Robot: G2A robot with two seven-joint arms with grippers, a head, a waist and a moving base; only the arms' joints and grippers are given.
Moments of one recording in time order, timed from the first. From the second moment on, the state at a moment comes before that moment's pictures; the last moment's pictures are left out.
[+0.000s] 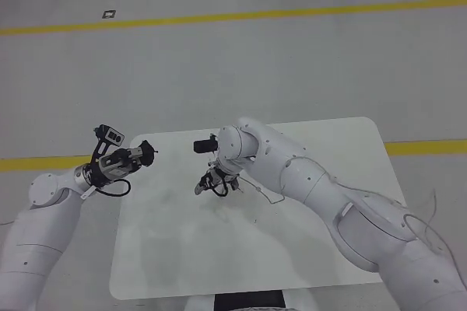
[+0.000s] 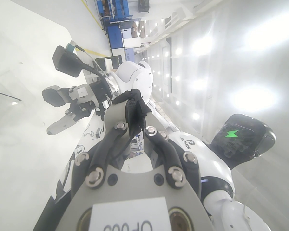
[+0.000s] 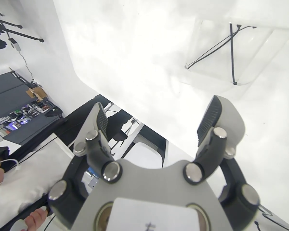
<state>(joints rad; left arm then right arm) 1.20 -0.82 -1.31 -1.24 -0.97 -0.34 -1.29 -0.47 -1.63 0.38 -0.85 -0.23 0.34 1.28</state>
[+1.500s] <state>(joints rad) 1.20 -0.82 -1.31 -1.24 -0.97 -0.34 -1.29 -0.44 -1.83 0.36 -0.50 -0.39 0.34 1.21</state>
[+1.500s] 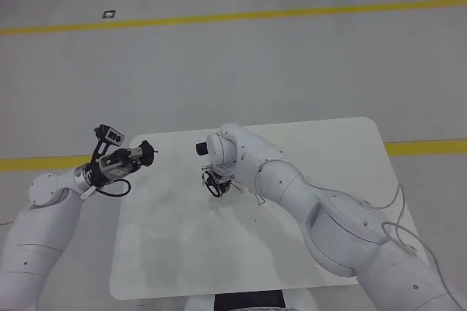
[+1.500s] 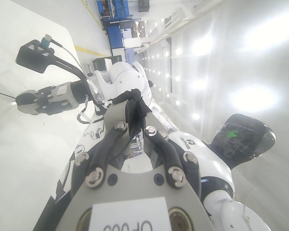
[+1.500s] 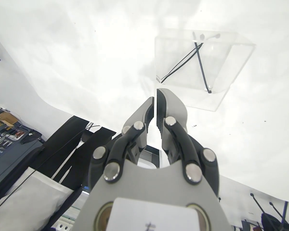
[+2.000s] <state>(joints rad) 1.20 -0.82 -1.31 -1.24 -0.97 -0.34 -1.29 -0.47 -1.92 0.36 -0.34 -0.46 0.34 1.17</state>
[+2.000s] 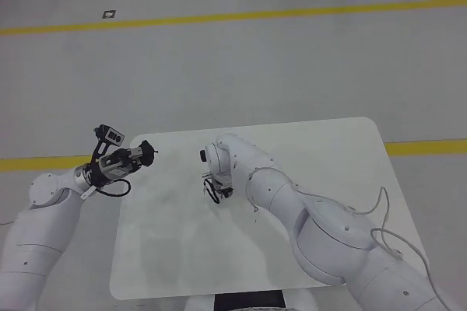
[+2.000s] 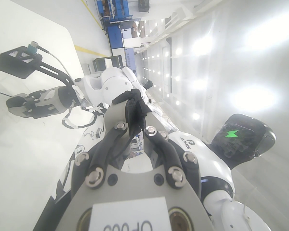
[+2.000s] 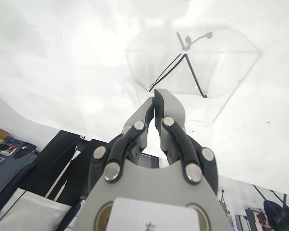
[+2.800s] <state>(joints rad) 1.20 -0.82 -1.31 -1.24 -0.97 -0.34 -1.29 -0.47 -1.99 0.41 -0.19 -0.50 0.34 1.05</state>
